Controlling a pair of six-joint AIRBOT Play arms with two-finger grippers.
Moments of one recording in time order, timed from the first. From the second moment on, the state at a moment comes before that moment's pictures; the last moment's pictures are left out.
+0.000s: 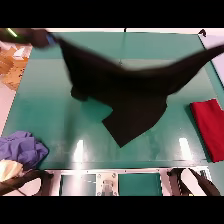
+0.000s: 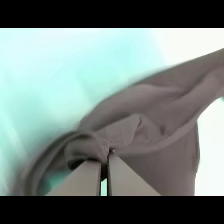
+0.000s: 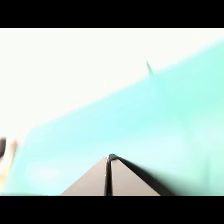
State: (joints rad) left arm 0.01 -1.22 1.86 0.82 -1.30 -1.17; right arm -0.61 -0.83 1.29 -0.44 1.00 1.17
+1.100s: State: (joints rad) left arm 0.01 -1.05 1.70 0.99 -1.05 -1.21; right arm -0.51 -1.05 1.71 -0.43 0.75 1.28
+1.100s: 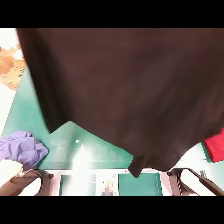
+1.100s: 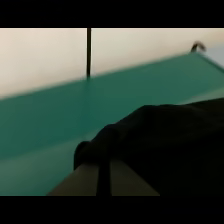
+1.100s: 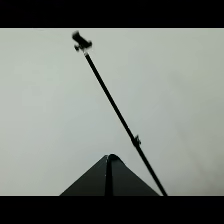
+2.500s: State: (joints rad) left arm 0.32 -1.74 1.67 0.70 -1.44 -1.10; right arm -0.53 -1.57 1.34 -0.75 1.21 1.28
